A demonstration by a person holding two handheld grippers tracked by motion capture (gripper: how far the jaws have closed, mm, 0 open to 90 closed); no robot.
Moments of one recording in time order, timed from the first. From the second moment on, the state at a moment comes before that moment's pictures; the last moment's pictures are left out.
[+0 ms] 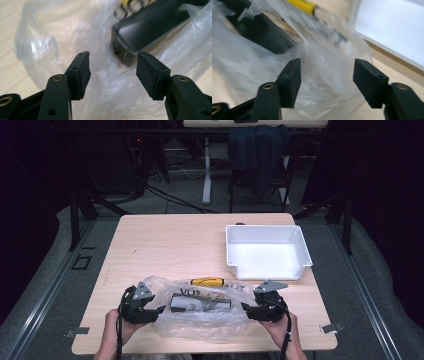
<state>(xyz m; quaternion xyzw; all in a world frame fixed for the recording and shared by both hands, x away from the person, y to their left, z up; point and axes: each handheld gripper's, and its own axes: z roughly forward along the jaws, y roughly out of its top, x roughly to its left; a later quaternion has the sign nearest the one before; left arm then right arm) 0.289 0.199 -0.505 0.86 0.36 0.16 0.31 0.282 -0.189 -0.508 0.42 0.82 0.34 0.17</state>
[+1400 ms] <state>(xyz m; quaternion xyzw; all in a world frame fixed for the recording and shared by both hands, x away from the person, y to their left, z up) 0.340 0.179 -0.510 0.85 0.39 0.16 0.32 0.278 -0.181 -0.499 0.38 0.81 0.42 0.15</state>
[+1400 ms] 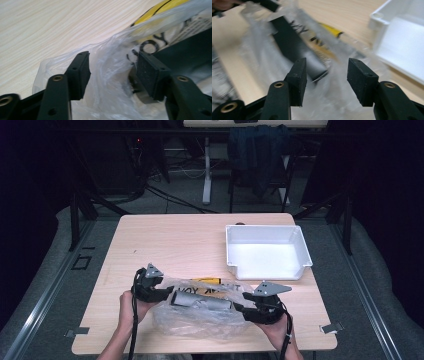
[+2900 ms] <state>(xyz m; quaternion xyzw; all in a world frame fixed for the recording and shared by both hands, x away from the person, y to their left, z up) 0.289 0.178 -0.531 0.86 0.35 0.16 0.33 0.298 -0.197 -0.510 0.41 0.83 0.36 0.14</state>
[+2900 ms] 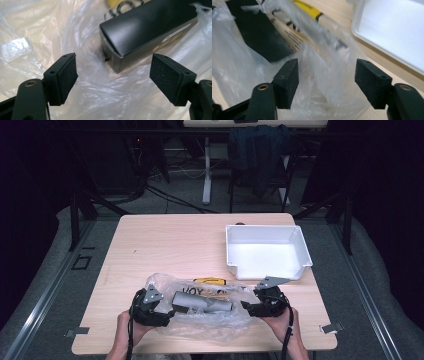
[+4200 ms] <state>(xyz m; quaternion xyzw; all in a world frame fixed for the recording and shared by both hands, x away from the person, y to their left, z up) 0.289 0.179 -0.537 0.86 0.37 0.15 0.32 0.293 -0.163 -0.500 0.27 0.89 0.36 0.08</state>
